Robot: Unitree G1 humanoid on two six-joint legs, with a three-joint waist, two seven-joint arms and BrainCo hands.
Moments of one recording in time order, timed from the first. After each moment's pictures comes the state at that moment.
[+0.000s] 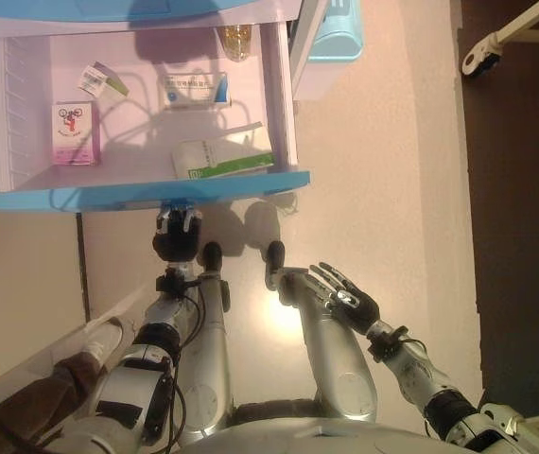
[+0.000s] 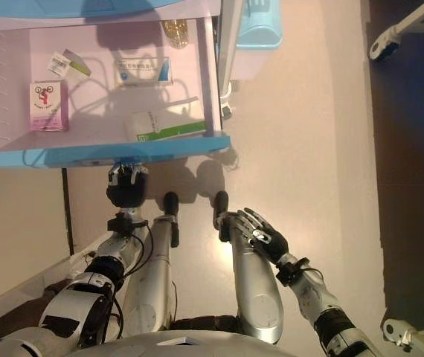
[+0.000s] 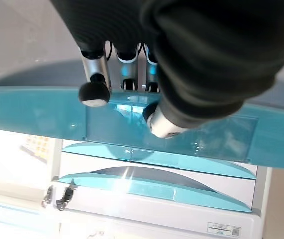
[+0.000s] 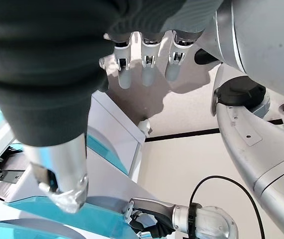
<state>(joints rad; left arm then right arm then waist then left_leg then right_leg) -0.41 0.21 -0.03 0.93 -1.80 0.09 -1.14 -0.05 -0.37 0.41 0.63 1.06 -0.13 0.68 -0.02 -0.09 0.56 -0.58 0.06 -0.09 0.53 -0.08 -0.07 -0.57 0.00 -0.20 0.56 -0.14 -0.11</state>
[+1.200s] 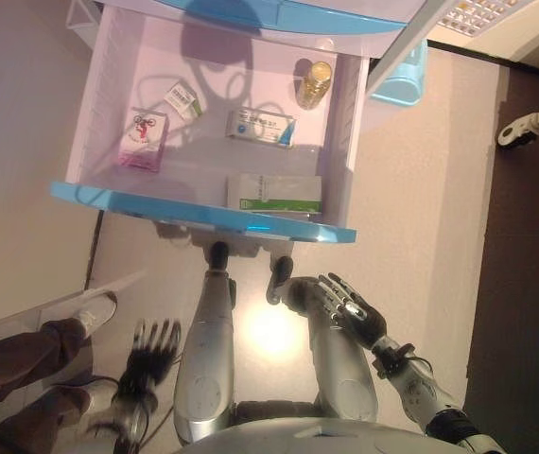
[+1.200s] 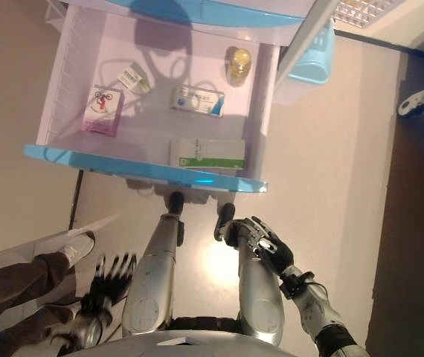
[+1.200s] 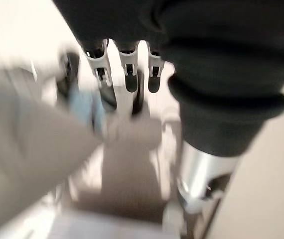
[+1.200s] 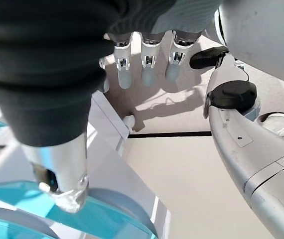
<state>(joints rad) -0.03 0.30 0.16 1.31 -1.52 0.30 -0.58 0.02 -0.33 0.32 0.64 1.01 -0.13 0.69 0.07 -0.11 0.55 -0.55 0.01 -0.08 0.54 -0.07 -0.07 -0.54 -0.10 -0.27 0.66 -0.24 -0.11</state>
